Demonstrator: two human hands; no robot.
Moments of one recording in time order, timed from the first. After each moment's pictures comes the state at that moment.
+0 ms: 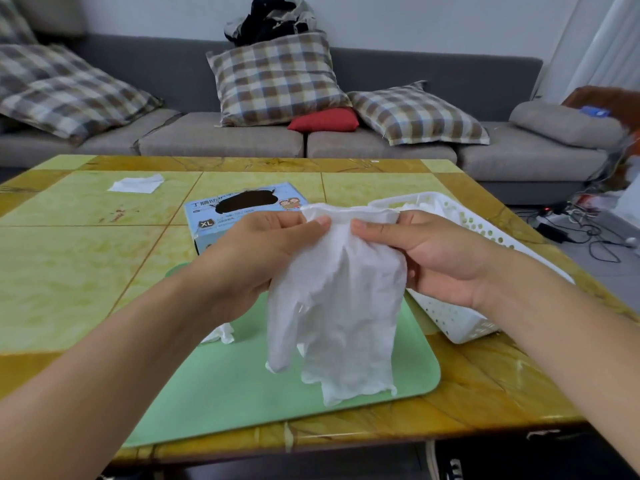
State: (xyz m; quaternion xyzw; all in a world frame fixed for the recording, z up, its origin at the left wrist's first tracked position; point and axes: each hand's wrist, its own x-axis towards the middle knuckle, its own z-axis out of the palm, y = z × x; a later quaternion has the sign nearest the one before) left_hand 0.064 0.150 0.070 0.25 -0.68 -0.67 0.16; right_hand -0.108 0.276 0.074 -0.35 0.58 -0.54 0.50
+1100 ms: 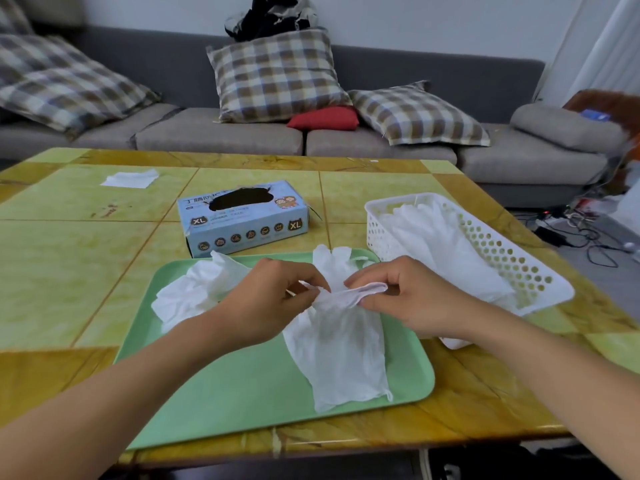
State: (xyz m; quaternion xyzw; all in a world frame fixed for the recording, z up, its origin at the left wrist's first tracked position) left_hand 0.049 0.126 -0.011 0.14 -0.92 -0.32 0.19; right_hand -0.137 0.284 0.005 -0.58 0.70 -0.33 0.25
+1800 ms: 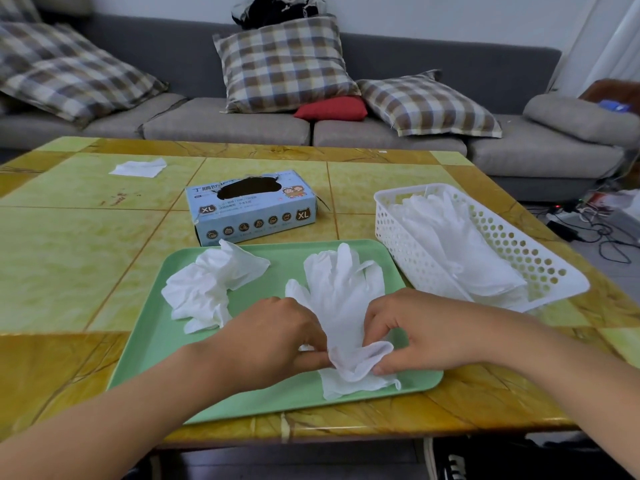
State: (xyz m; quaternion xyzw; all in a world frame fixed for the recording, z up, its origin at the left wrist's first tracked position) left_hand 0.080 0.147 -0.033 0.01 -0.98 -0.16 0.10; right_hand -0.115 0.300 0.009 -0.67 0.69 -0.05 0.27
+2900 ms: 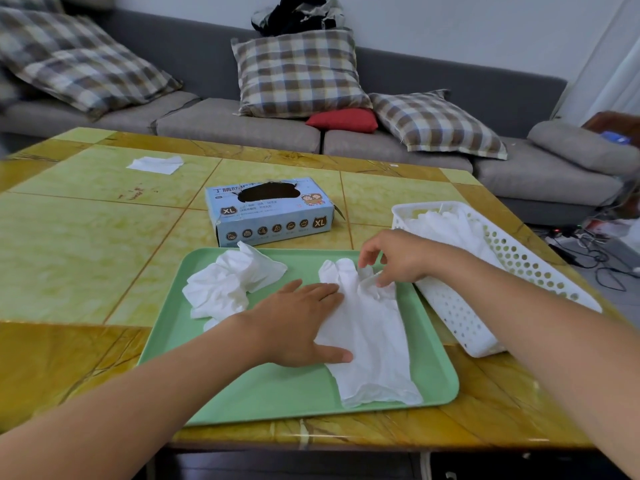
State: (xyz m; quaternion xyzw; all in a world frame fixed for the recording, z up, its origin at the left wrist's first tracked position) left_hand 0.057 0.120 -0.047 0.13 -0.99 -0.08 -0.07; right_hand -0.162 0.189 0.016 -0.57 0.80 -0.01 0.20
